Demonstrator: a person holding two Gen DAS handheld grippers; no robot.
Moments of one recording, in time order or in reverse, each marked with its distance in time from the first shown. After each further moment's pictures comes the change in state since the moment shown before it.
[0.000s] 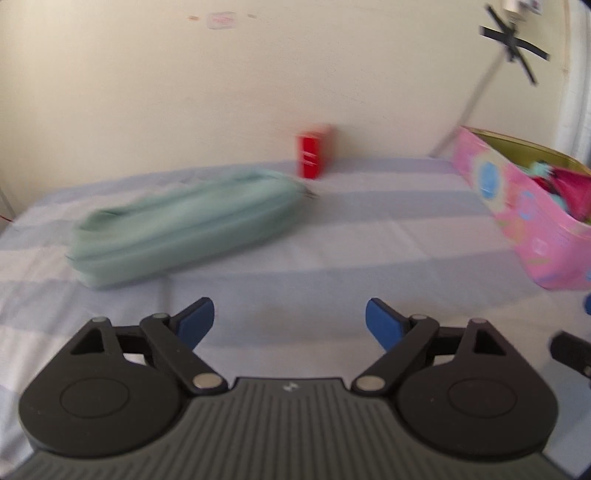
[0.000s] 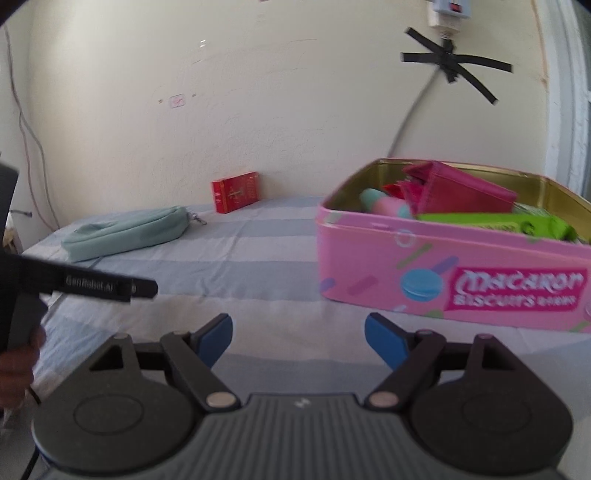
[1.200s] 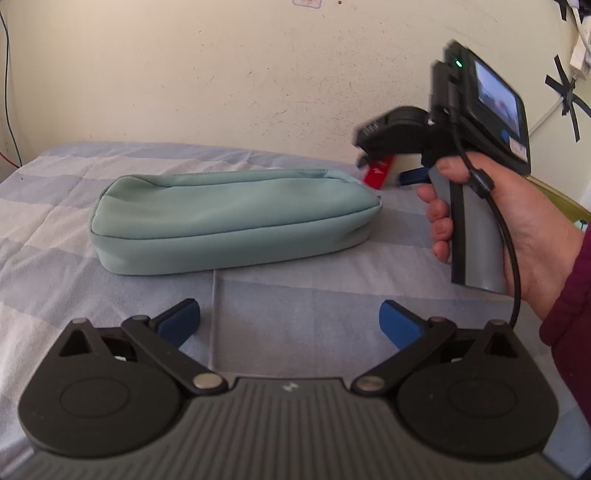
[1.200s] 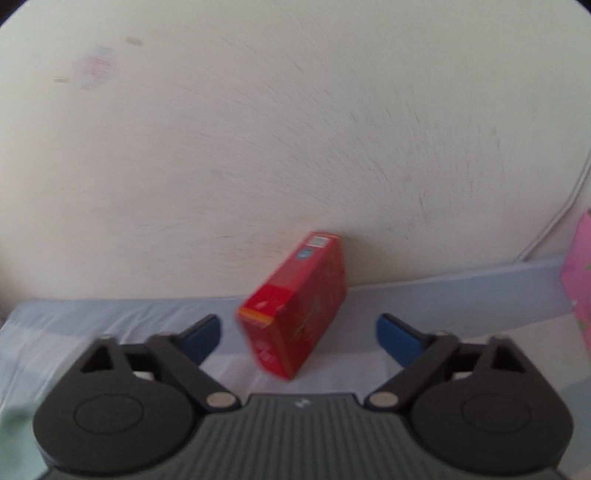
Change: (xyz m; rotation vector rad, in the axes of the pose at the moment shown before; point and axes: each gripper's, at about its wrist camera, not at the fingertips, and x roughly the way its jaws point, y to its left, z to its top) left arm 0.026 0.049 0.002 -0.193 0.032 -0.045; right arm 0.305 0.087 0.167 0.182 0.183 -0.037
